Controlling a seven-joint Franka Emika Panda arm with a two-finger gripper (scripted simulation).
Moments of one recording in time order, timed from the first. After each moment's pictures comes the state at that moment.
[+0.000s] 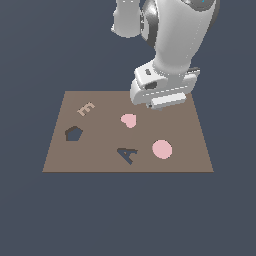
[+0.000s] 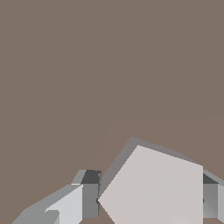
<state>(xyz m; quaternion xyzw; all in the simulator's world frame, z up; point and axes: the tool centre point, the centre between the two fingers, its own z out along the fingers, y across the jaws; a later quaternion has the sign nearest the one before) -0.086 0.107 0.031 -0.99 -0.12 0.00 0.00</state>
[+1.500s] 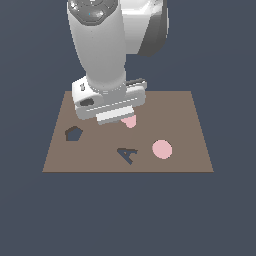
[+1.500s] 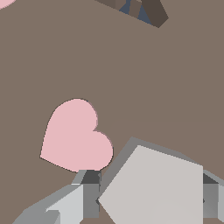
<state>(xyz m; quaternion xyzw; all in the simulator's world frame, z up) -0.031 -0.048 0.037 -0.99 -0.15 0.00 0.00</state>
